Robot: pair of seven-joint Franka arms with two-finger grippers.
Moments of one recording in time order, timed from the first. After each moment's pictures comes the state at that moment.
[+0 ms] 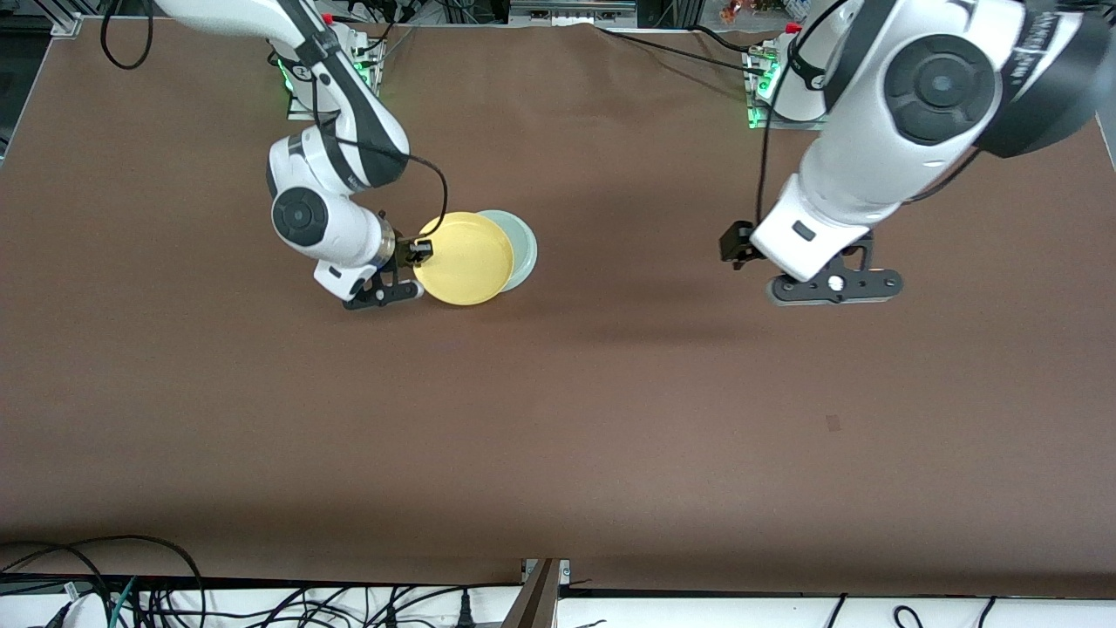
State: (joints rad) left arm -0.41 0.36 0.05 -1.21 -0.03 1.45 -0.39; right arm 0.20 0.28 0.25 -2.13 0.17 2.24 0.16
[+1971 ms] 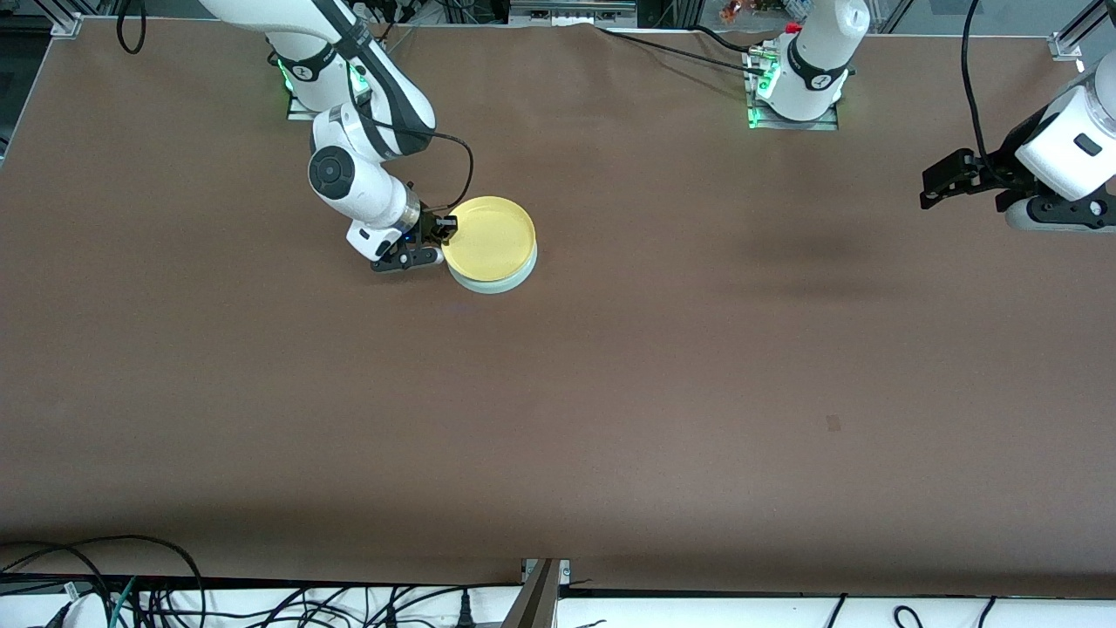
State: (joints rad) left arm -0.10 -0.02 0.06 -1.63 -0.01 1.51 -0.02; right arm 0.20 0.29 0.35 -2.37 0.32 2.59 0.16
